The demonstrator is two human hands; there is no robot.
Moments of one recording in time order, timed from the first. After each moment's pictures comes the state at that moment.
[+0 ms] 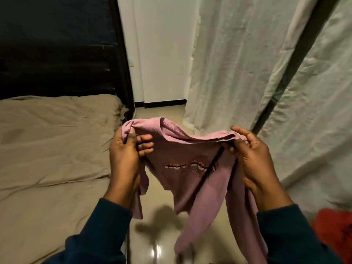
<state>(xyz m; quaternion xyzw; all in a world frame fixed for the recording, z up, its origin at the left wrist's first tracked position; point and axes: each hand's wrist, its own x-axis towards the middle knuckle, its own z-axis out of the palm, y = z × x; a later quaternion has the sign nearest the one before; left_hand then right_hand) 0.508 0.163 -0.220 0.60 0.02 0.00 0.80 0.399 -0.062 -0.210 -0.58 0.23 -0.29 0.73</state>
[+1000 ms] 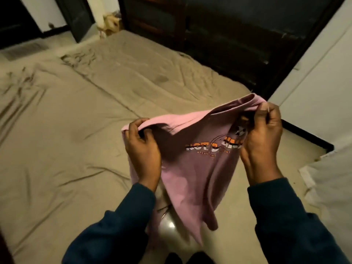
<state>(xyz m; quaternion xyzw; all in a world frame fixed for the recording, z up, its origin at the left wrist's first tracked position) 0.594 0.319 -0.291 0.66 0.37 0.45 0.47 0.712 0.139 -0.241 -0.63 -0.03 -0.11 0.77</state>
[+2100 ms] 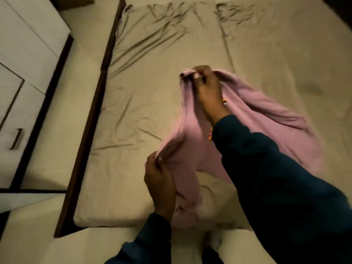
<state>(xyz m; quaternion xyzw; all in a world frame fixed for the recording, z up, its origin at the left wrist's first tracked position) 0.537 0.456 -0.448 0.44 0.71 0.44 0.32 0.694 0.622 -0.371 -0.59 -0.47 0.34 0.57</state>
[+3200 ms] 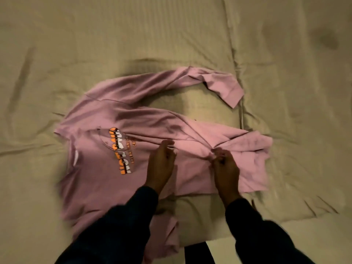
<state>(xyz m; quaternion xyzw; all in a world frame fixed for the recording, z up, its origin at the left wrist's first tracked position) 0.635 0.584 -0.724 0.62 0.58 0.16 0.50 0.804 0.493 -0.723 -0.87 -0.22 0.28 0.33</state>
